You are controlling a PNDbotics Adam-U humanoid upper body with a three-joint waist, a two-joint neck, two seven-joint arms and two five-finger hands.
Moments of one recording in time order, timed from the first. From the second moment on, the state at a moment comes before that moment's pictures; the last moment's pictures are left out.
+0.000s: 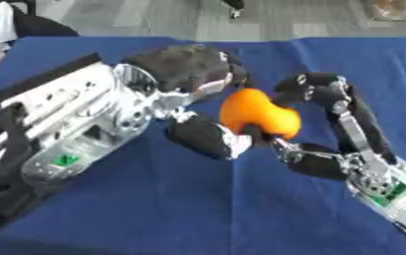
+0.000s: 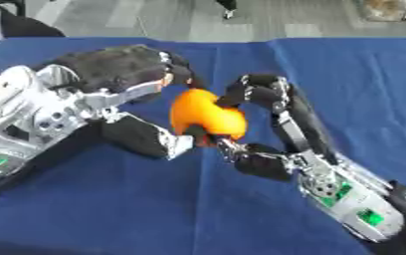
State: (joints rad) left arm -0.98 0.43 -0.76 -1.89 -0.72 0.47 -0.74; right arm -0.38 -0.70 0.61 -1.98 0.38 -0.35 -0.52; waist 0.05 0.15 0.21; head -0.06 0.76
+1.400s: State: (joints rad) left arm -0.97 0.45 -0.76 -1.91 -0.36 0.64 -0.46; right arm -0.35 -0.69 0.61 -1.99 0.53 -0.09 -0.40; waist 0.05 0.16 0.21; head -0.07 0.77
